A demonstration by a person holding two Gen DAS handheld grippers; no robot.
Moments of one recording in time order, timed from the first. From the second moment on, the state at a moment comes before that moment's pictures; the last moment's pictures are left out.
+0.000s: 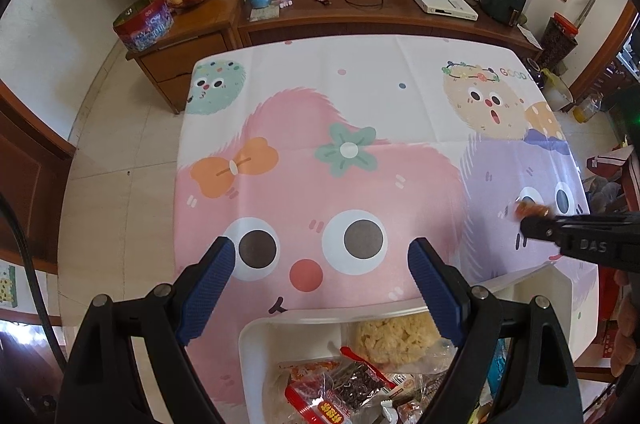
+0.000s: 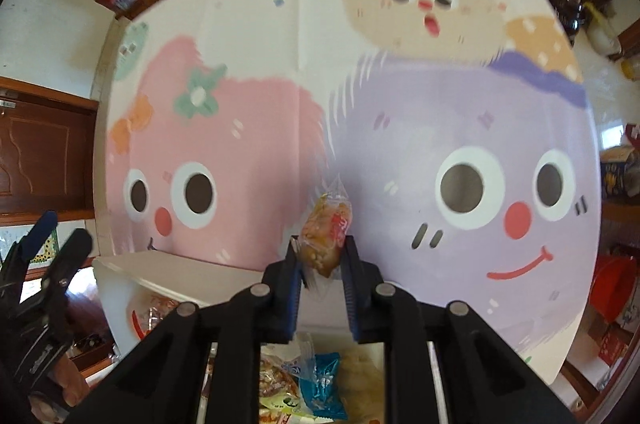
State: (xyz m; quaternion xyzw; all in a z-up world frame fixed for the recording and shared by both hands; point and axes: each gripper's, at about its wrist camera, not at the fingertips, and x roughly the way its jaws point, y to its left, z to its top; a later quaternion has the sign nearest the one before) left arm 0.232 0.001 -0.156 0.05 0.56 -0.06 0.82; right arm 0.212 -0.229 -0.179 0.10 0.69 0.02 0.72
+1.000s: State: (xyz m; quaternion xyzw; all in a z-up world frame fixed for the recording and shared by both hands) left arm 0.089 -0.002 -0.076 0.03 0.52 -0.04 0.85; right arm 0.066 -0.185 -0.059 0.03 0.55 0.11 0.83
